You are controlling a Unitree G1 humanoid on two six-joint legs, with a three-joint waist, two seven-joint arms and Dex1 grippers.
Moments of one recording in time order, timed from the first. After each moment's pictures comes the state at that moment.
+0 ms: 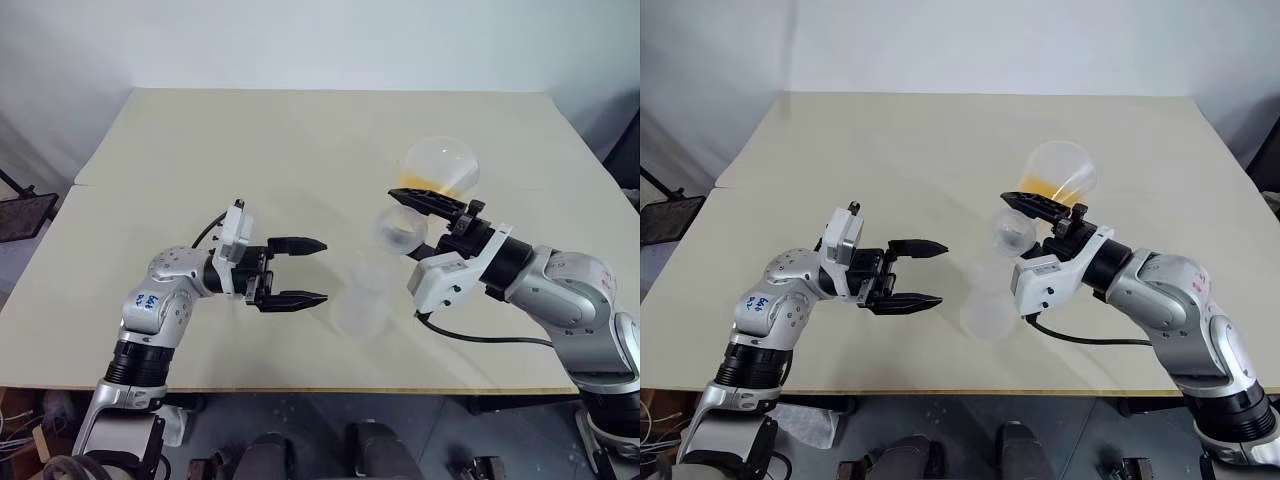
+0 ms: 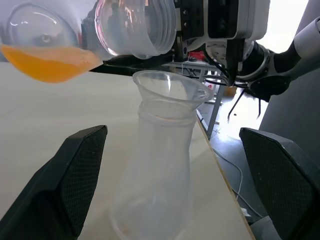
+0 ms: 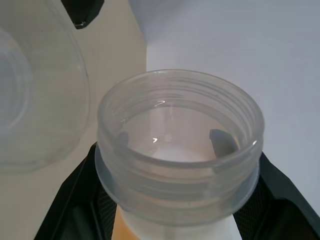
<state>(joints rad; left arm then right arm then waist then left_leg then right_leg) -0.53 0.47 -0.03 0.01 -0.59 0.35 -1.26 -0.37 -0.77 0.04 -0.48 -0.37 -0.24 0.62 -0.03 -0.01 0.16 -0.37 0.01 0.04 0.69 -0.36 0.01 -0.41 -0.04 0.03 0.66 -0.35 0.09</state>
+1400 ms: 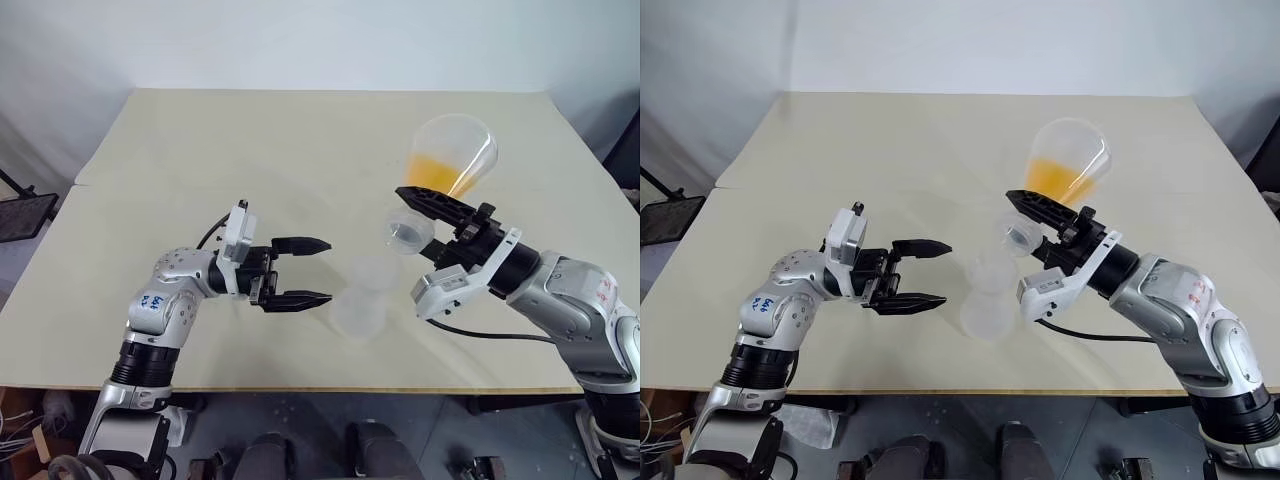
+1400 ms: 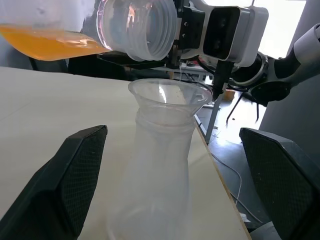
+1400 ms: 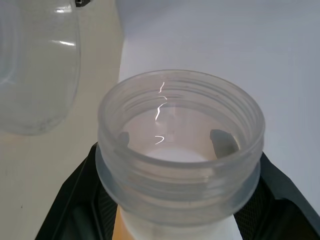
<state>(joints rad) -0.53 0.45 -0.03 0.01 -0.59 0.35 -1.26 -0.34 -0.77 -0.01 -0.42 -0.55 -0.44 0.44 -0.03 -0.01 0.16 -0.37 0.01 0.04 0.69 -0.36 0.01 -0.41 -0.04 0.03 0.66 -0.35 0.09</state>
